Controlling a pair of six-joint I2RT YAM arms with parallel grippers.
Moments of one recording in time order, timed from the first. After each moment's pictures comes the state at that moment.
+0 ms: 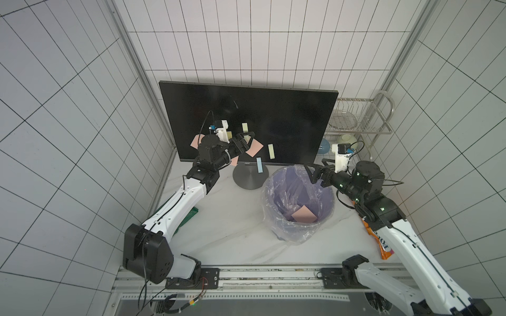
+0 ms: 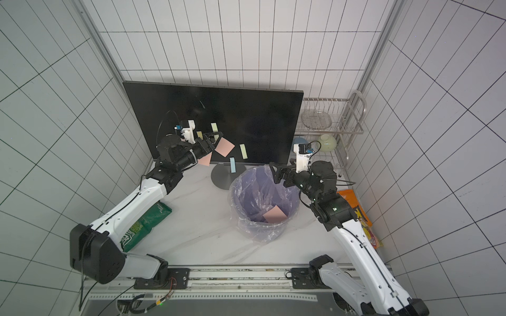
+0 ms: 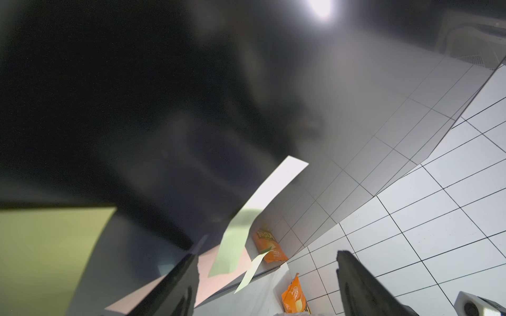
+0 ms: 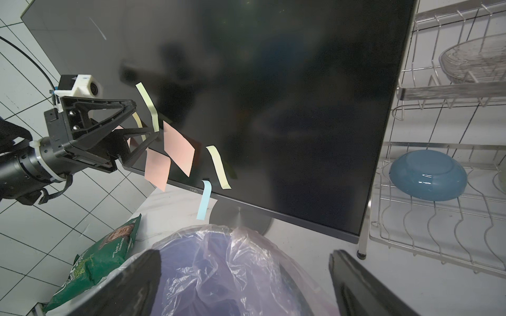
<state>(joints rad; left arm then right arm) -0.35 1.41 1.21 0.16 0.33 -0.84 0.48 0.91 1.01 -0.29 -0.19 0.28</state>
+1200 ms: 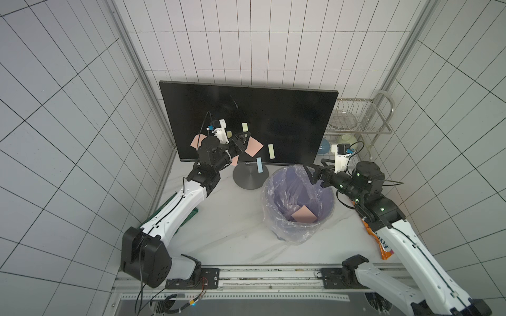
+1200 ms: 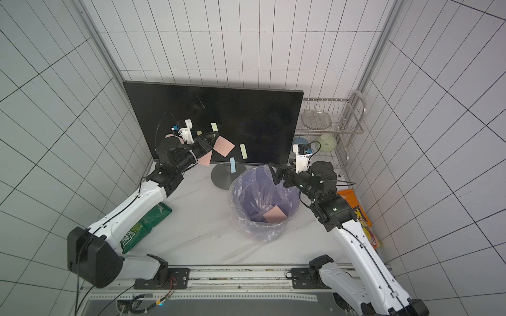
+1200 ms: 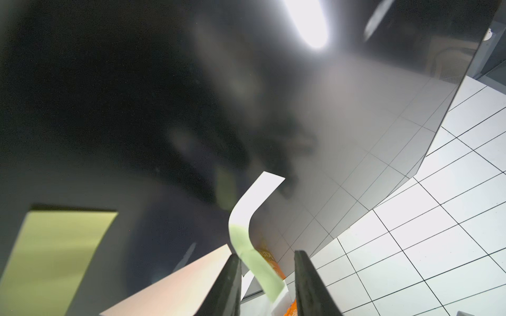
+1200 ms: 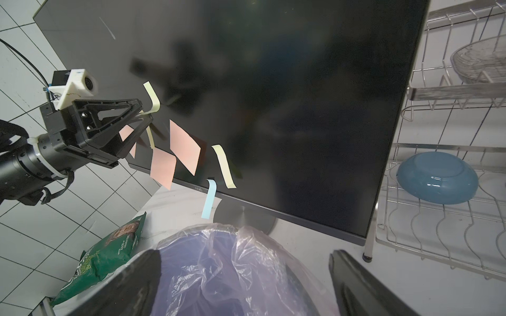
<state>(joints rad) -0.38 1.38 1.19 0.20 0.24 -0.85 0.48 0.91 1.00 -0.28 -0.21 0.28</state>
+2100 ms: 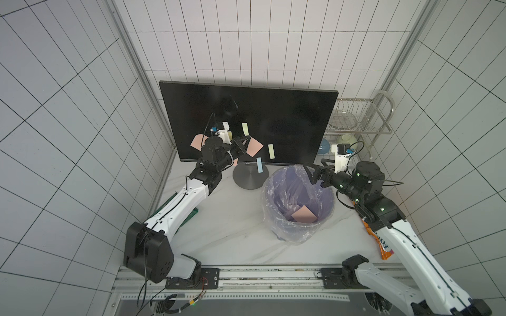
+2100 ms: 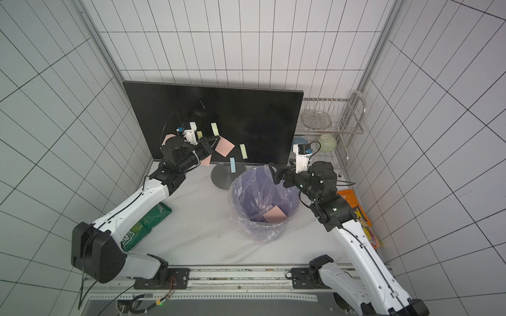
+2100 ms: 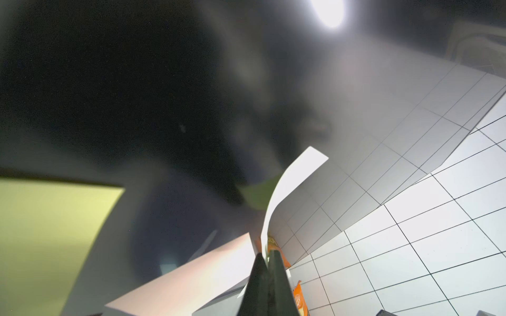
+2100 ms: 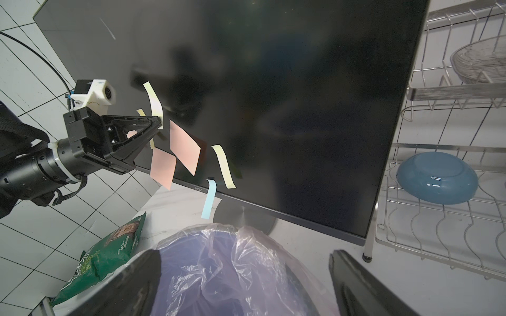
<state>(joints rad) -0.38 1.42 1.19 0.16 0.27 -0.85 0.48 0.91 1.00 -0.28 -0.21 0.28</state>
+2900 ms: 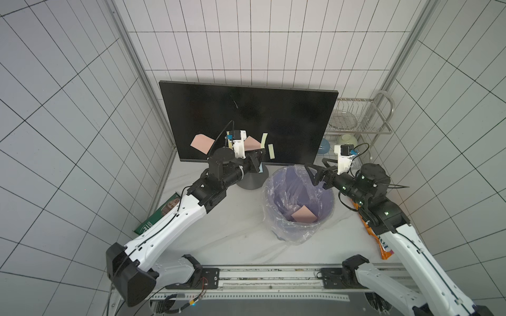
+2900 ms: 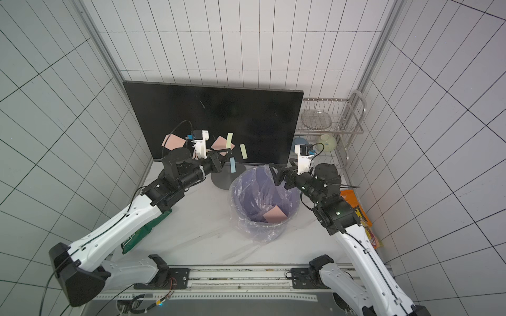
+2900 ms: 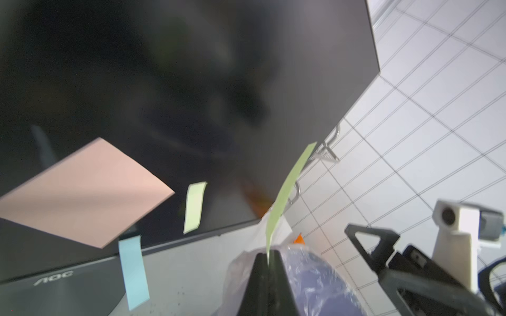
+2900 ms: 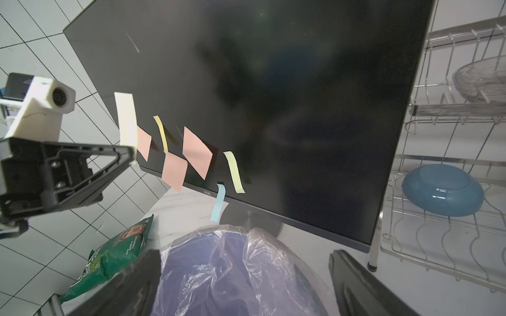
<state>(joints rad) -0.71 1.22 1.20 -0.10 0.07 -0.61 0.49 0.85 1.00 -0.29 -0.20 0.27</state>
